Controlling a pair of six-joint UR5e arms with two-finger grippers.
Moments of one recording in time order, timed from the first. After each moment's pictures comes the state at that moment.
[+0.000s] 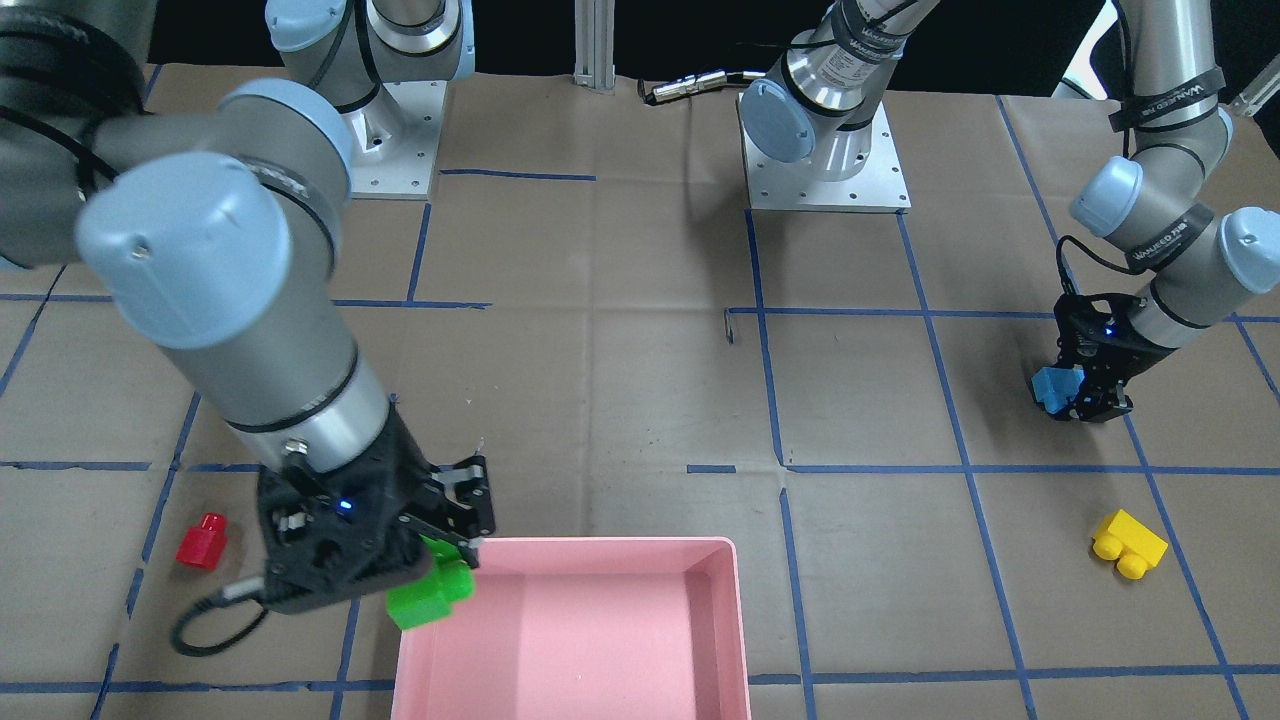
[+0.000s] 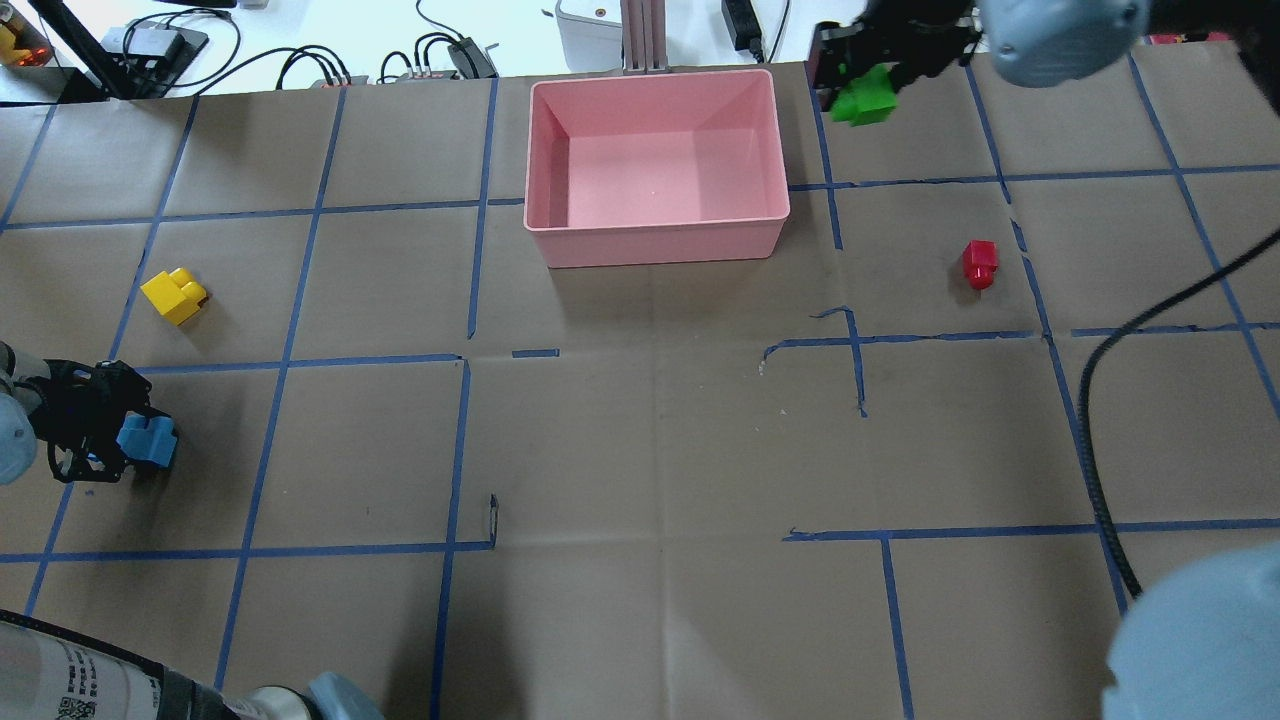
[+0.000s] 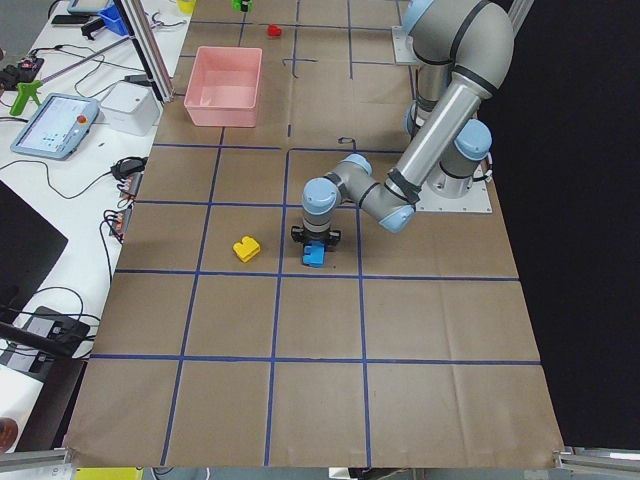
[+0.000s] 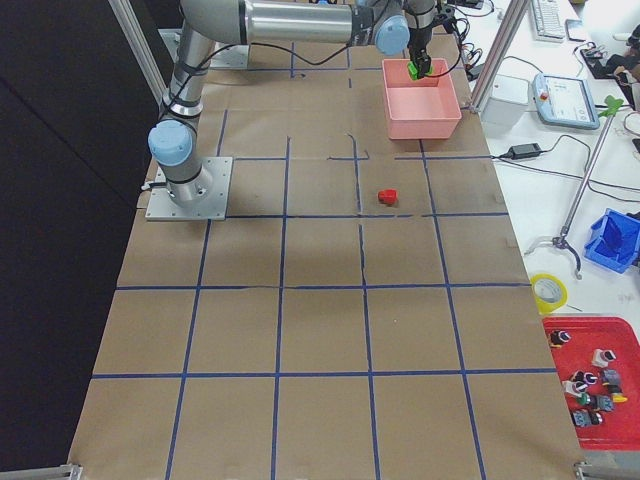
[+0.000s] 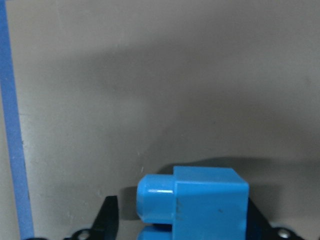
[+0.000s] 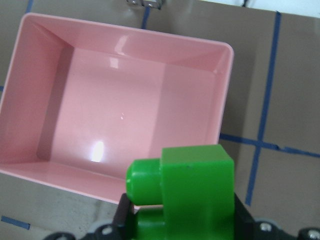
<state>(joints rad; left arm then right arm) -0.77 -1.91 -2.06 -0.77 1.51 2.46 1.72 -1.02 1.11 -1.92 -1.44 -0.07</state>
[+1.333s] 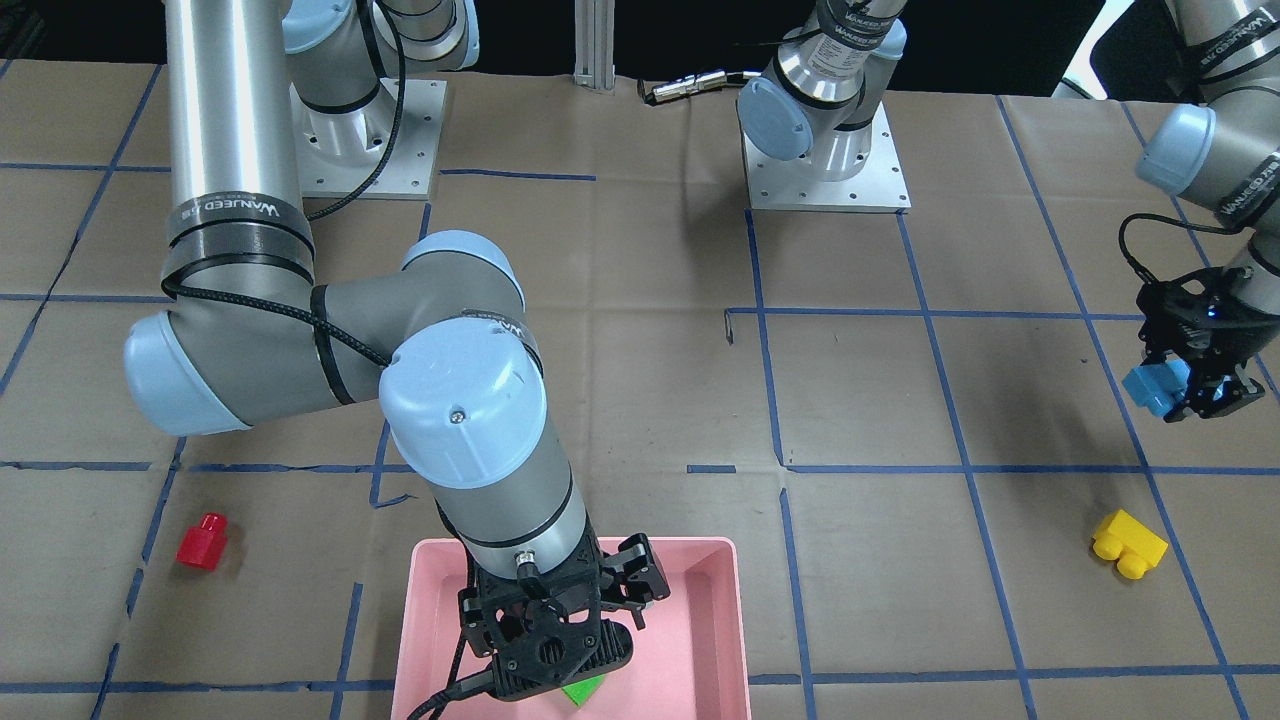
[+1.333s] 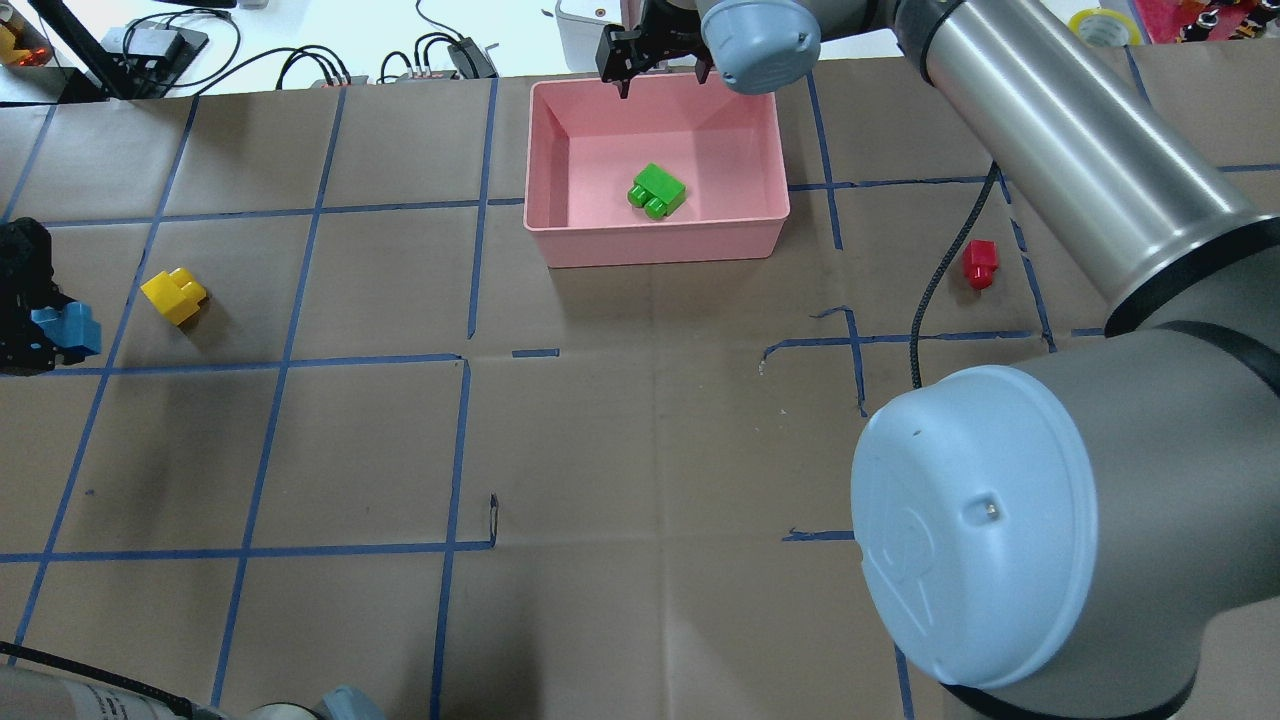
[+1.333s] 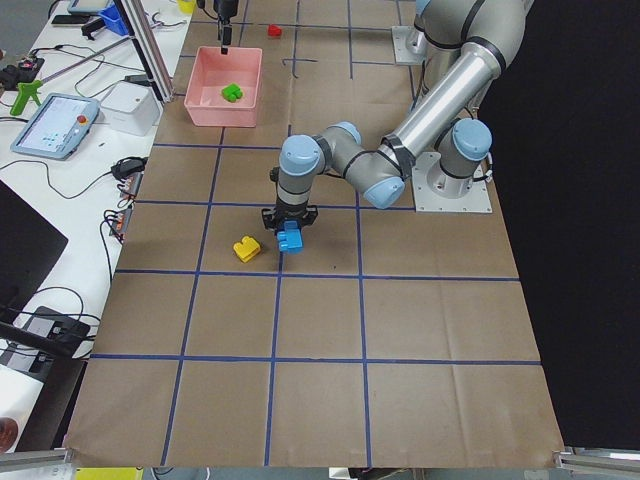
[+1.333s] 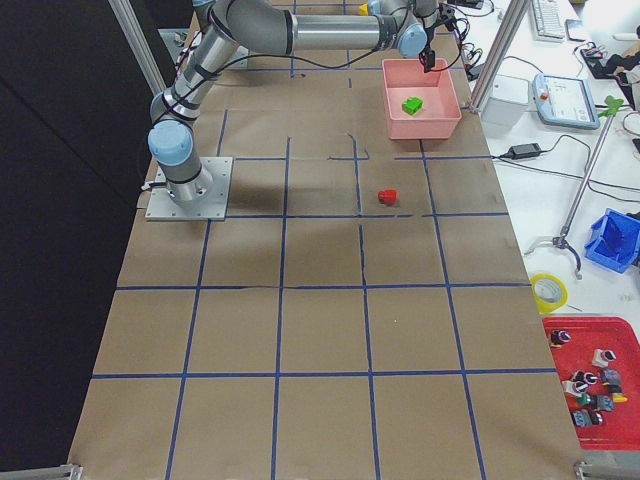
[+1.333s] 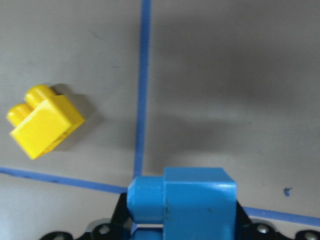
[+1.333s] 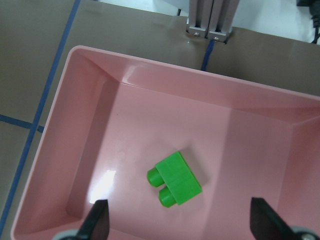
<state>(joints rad) -0.89 -1.83 -1.78 -1.00 1.50 1.96 1.78 -0.90 1.01 -1.97 -1.49 -0.03</state>
